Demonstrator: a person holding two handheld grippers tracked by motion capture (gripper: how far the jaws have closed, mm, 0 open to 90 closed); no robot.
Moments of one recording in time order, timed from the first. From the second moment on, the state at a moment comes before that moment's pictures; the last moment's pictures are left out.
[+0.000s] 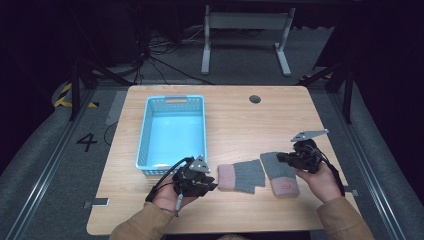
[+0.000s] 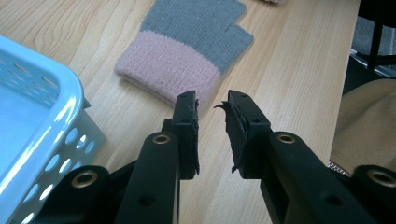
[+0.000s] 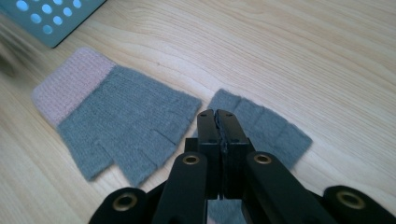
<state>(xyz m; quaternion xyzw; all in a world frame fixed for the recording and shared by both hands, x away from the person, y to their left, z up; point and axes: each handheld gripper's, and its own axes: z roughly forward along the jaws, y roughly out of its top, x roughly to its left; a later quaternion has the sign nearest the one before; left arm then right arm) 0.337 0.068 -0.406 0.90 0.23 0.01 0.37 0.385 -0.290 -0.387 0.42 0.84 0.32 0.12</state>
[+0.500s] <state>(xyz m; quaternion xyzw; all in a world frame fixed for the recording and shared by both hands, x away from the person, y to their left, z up) 0.337 0.069 -0.407 0.90 0.23 0.01 0.37 0.424 -0.253 -0.421 0.40 0.87 0.27 0.11</state>
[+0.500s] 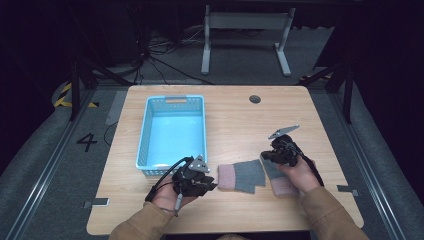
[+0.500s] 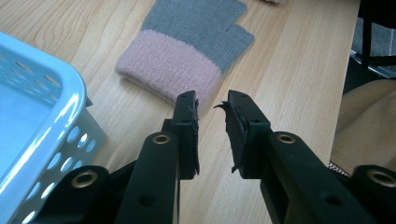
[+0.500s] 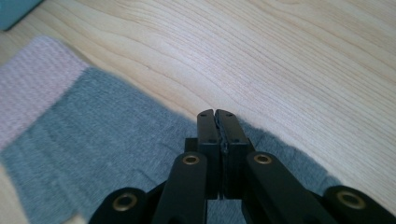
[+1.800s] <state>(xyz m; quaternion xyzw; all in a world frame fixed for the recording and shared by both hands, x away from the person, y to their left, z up) 0.338 0.067 -0.408 0.90 0.23 0.01 0.37 0.441 -0.283 -0.435 0.45 0.85 0.23 0.13</state>
